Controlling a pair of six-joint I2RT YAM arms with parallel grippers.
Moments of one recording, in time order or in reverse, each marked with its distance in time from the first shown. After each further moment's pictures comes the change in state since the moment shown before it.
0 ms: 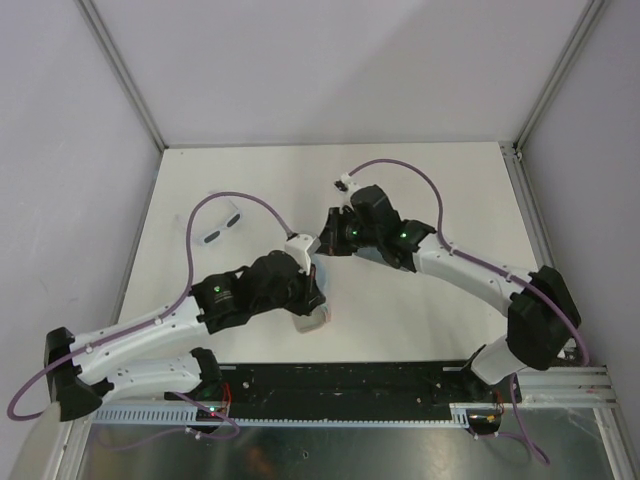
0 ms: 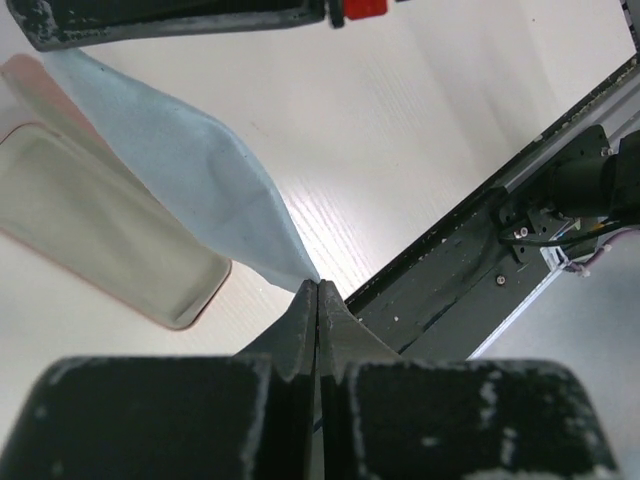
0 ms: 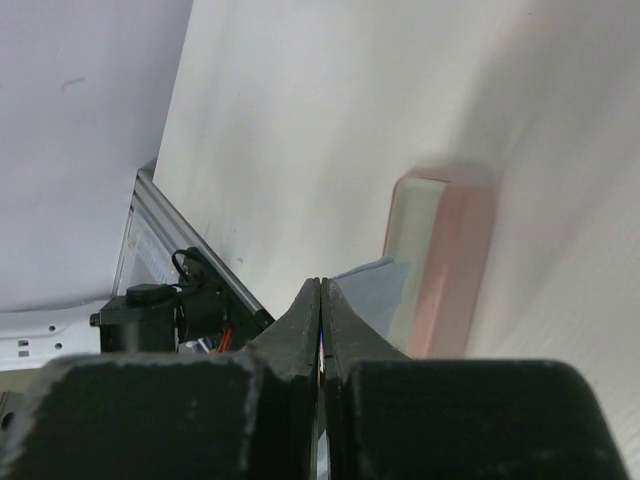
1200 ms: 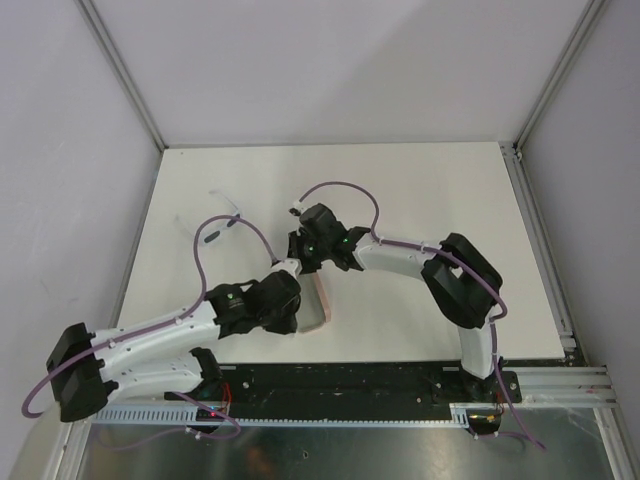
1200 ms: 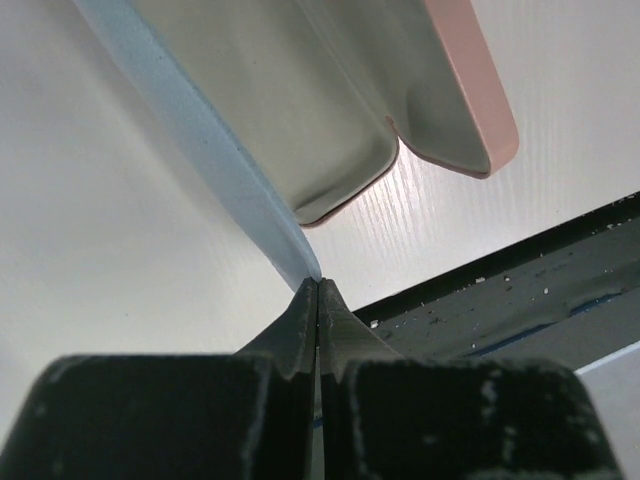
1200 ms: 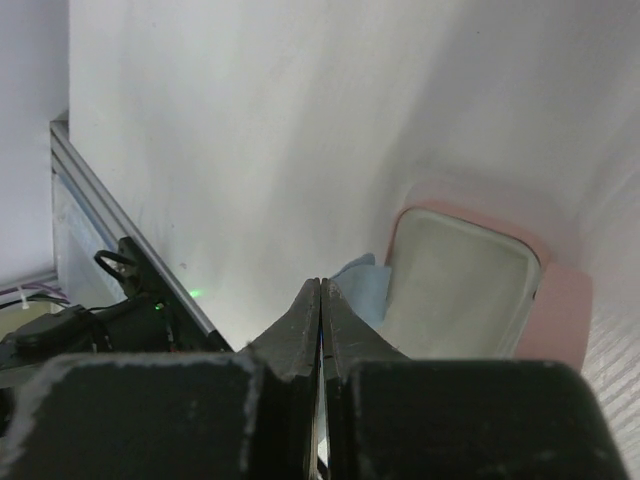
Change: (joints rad) left arm 0.056 0.006 -0.202 -0.167 -0.045 -0.159; right arm 0.120 0.454 0.201 0.078 -0.038 0.008
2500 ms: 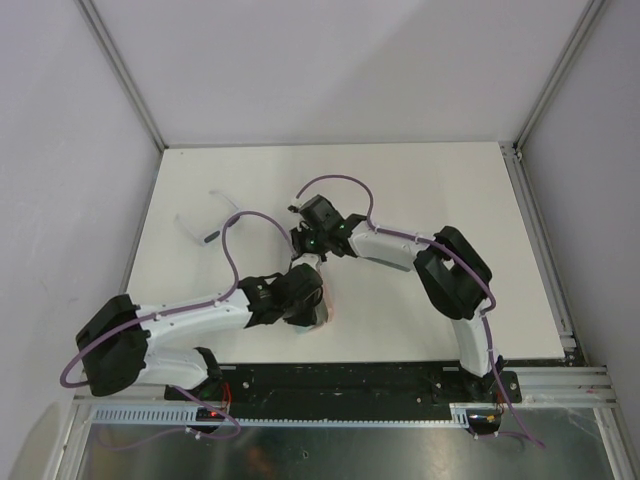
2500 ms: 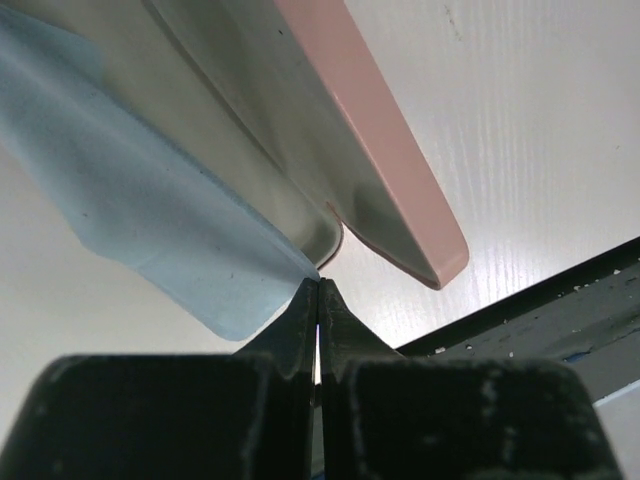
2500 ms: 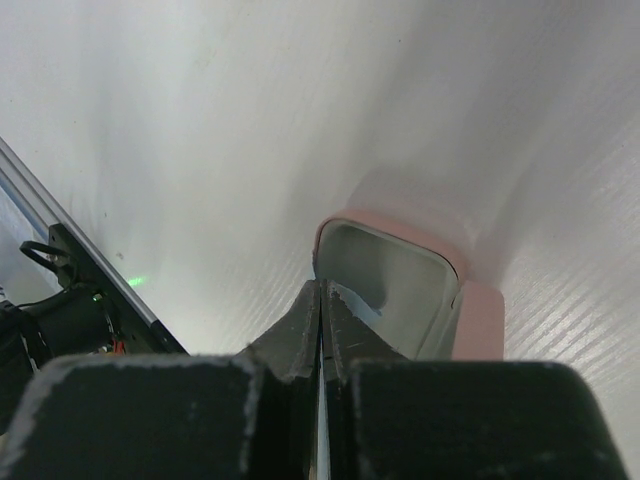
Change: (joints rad) left arm 0.000 0.247 0.040 0.220 0.025 -0.011; right arm -0.048 0.090 0.134 -0.188 -0.024 -0.153
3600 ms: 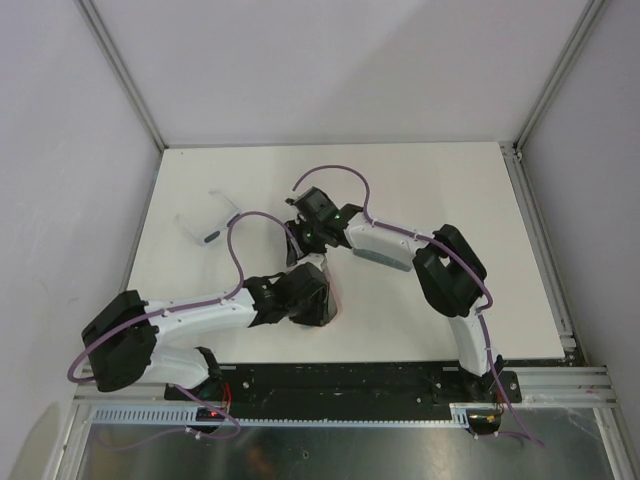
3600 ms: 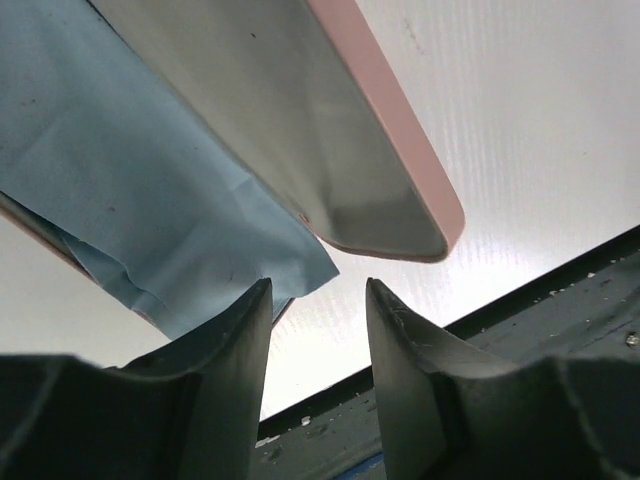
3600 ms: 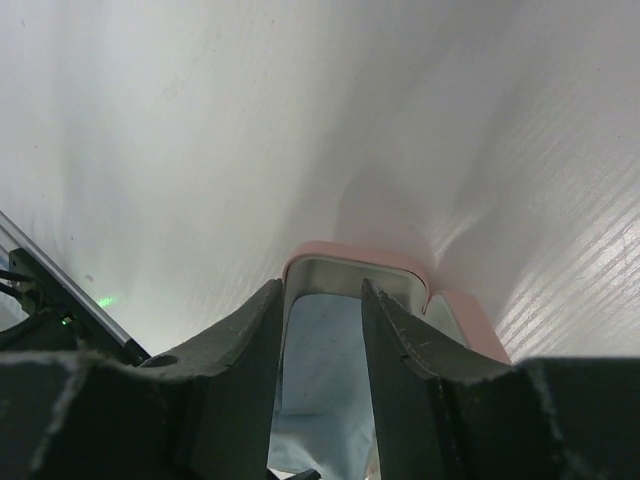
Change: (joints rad) left arm 0.001 0.060 0.000 0.080 0.032 0.007; right arm 0.000 0.040 0.136 -0.155 0.090 -0.058
